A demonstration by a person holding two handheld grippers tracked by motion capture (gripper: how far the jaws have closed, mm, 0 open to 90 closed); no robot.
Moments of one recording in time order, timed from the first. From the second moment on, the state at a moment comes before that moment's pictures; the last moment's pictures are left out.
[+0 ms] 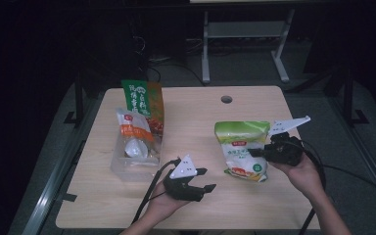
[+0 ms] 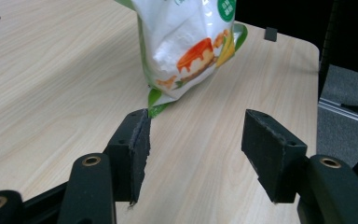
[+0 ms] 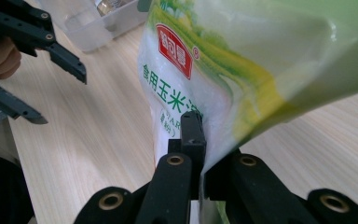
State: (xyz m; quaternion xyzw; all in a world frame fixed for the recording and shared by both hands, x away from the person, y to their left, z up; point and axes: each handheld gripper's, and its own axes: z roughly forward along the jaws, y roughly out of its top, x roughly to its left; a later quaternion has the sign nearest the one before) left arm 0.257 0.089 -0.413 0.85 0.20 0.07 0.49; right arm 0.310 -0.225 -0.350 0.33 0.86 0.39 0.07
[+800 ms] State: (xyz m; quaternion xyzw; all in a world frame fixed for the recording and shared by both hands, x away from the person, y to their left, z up) left arm 0.231 0.115 -0.422 0.85 0.21 0.06 0.49; right arm 0.329 -0.183 -0.327 0.30 0.86 0.41 0.06
